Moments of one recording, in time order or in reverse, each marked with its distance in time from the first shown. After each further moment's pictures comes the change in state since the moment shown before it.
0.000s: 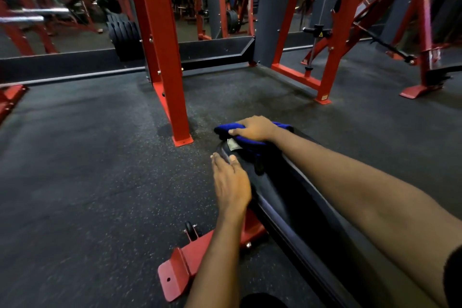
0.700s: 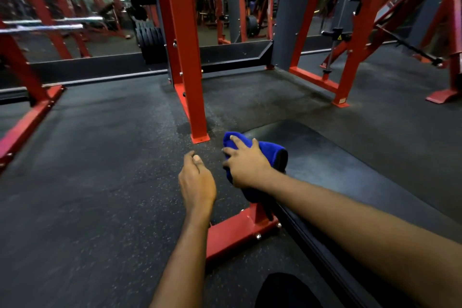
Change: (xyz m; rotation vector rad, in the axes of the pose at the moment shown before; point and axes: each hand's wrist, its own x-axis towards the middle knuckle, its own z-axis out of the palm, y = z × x) left_hand -0.024 -0.028 -0.087 -0.013 0.324 0.059; right_hand -0.105 -0.087 0.046 -0.467 0.000 -0.280
